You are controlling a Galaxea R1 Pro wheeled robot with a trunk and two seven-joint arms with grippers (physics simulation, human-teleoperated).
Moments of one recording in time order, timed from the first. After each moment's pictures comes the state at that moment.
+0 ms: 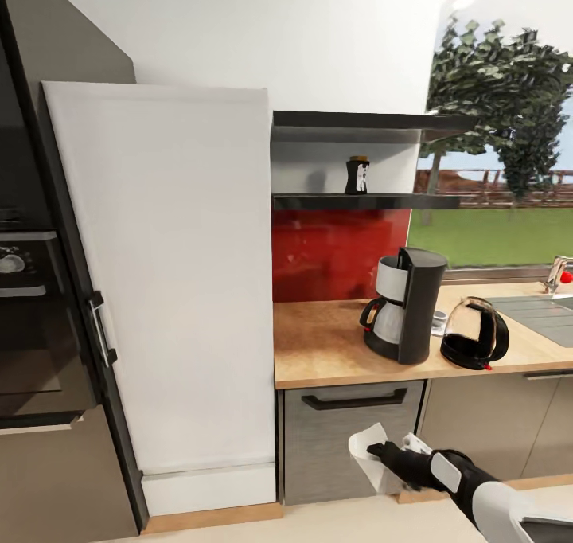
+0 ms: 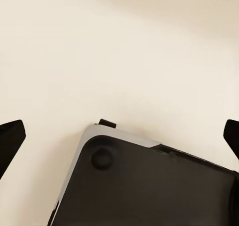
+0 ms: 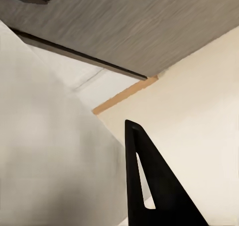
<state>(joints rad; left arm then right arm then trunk) 0.00 -0.02 0.00 -0.07 0.36 -0.39 0.02 -0.71 -0.16 -0.04 -0.08 -0.51 0.41 0.35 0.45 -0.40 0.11</state>
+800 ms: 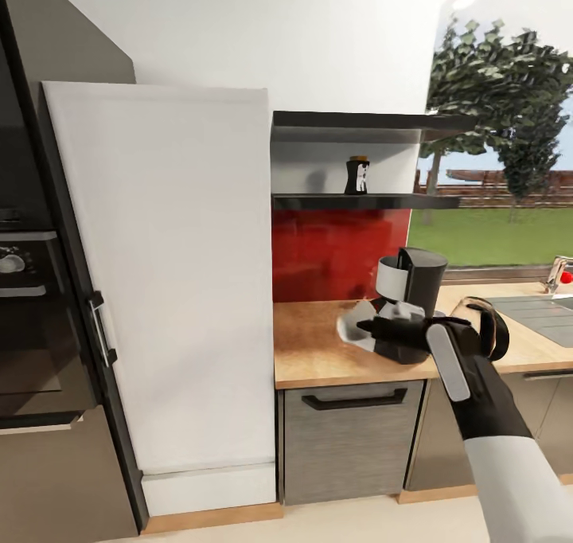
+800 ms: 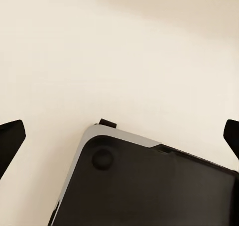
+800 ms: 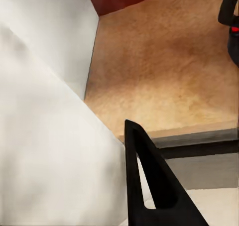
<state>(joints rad) 0.00 -0.02 0.00 -0.07 0.35 -0.39 0.02 -0.71 -0.10 -0.03 -1.31 -0.50 1.04 -0.02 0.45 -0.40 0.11</state>
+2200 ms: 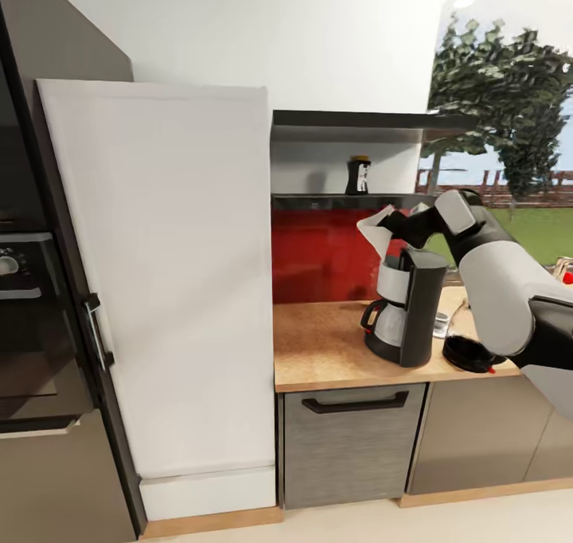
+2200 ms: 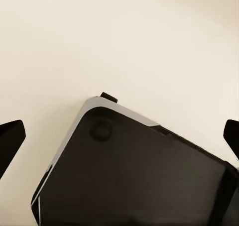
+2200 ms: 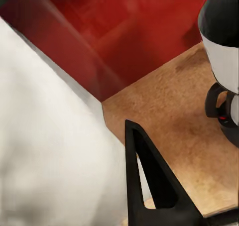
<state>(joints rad) 0.00 -0.02 0.01 -0.07 0.49 -0.29 0.03 -1.55 -0.10 -0.21 -0.40 -0.52 0.88 -0.26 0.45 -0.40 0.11</state>
